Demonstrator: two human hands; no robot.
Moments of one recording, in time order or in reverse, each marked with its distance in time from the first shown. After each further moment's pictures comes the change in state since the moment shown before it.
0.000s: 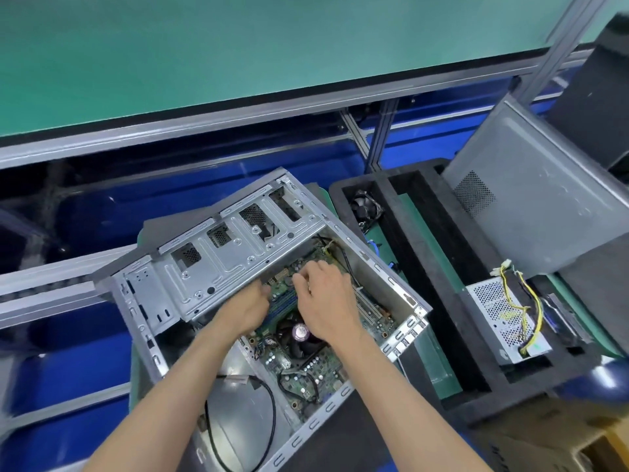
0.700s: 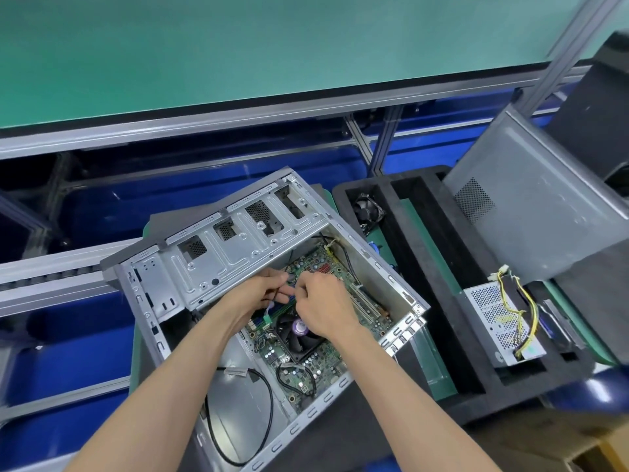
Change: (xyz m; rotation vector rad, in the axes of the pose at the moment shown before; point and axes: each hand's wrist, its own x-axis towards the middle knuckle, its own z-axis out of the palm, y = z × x) left_hand -0.003 0.007 -0.002 -0.892 -0.195 -0.044; right_hand -0.002 -0.003 0.000 -0.011 -0.174 0.007
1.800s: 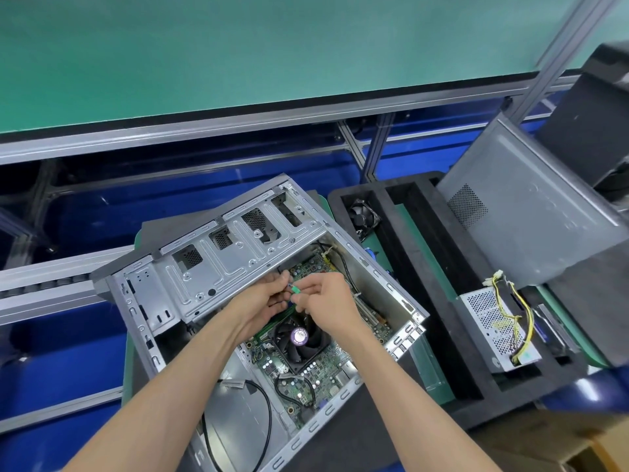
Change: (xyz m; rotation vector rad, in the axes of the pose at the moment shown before) left_hand 0.013 -0.005 0.010 -0.400 -0.062 -0.020; right_hand 0.004 0.006 -0.011 0.725 -0.016 0.210
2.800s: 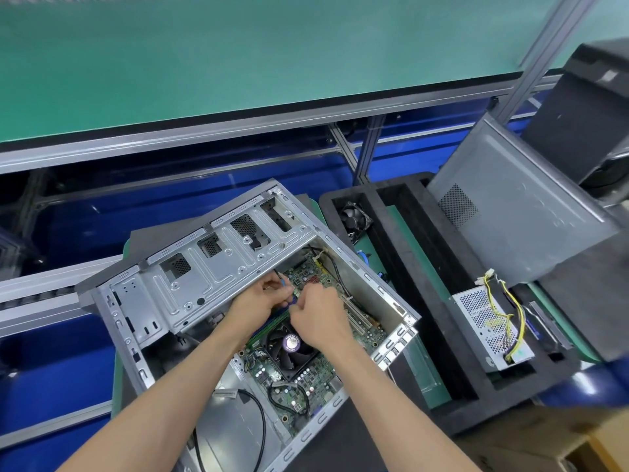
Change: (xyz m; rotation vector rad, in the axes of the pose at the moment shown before) left_hand 0.011 -0.009 0.005 0.416 0.022 0.294; right_hand 0.002 0.008 0.009 -0.627 0.088 -0.042
